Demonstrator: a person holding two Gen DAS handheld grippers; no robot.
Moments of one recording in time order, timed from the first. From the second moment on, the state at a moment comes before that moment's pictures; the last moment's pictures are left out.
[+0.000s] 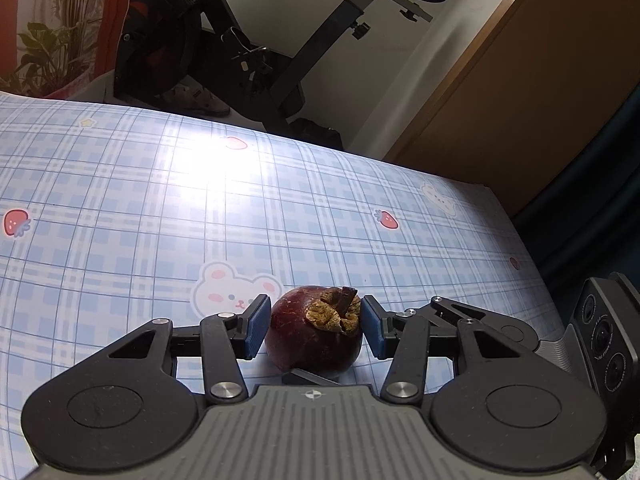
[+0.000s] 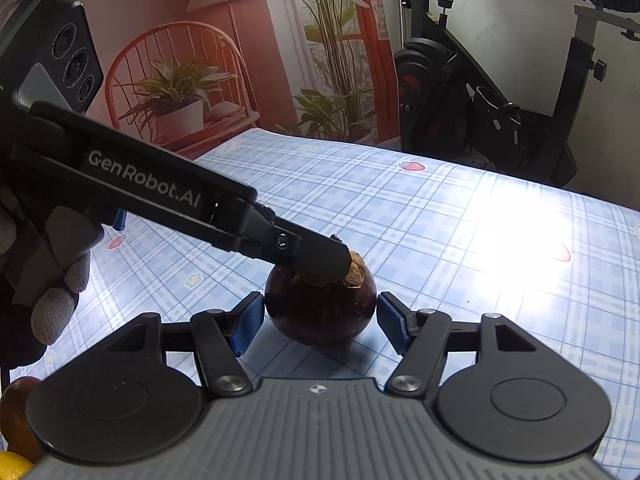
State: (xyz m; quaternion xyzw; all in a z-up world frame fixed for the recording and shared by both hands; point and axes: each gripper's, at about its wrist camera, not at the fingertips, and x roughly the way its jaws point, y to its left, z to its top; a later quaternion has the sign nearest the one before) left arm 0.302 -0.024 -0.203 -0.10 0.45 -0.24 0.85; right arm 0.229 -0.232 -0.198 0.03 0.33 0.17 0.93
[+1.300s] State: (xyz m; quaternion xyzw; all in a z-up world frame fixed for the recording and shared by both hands) left arm 0.127 -0.002 -0.143 -0.06 0.45 -0.28 0.84; right arm 0.066 -0.166 -0.140 0.03 0.36 0.20 0.91
